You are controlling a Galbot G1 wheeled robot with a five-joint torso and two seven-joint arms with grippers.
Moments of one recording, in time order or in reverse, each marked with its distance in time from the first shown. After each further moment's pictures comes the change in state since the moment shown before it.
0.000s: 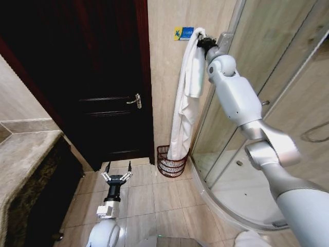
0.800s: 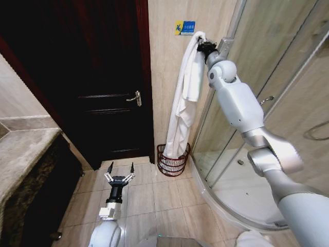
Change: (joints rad) left arm 0.020 -0.026 0.007 -0.008 0.055 -0.023 0.007; right arm -0.071 -0.086 -0.001 0.152 0.026 -0.018 0.038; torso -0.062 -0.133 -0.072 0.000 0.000
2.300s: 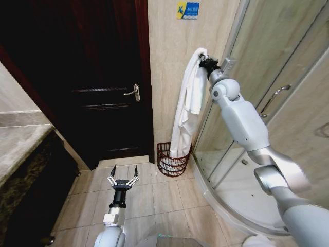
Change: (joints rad) left arm 0.035 -0.071 0.009 -0.011 0.070 -0.025 0.031; right arm -0.167 -0.061 0.034 0.174 0.021 -0.013 0.028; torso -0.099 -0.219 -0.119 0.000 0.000
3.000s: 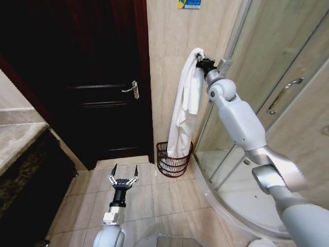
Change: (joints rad) left arm -0.008 0.023 0.004 0.009 -0.014 0.002 0.003; right arm 0.000 0.009 -0.016 0.011 -0.008 0.001 0.011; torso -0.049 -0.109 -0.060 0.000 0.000
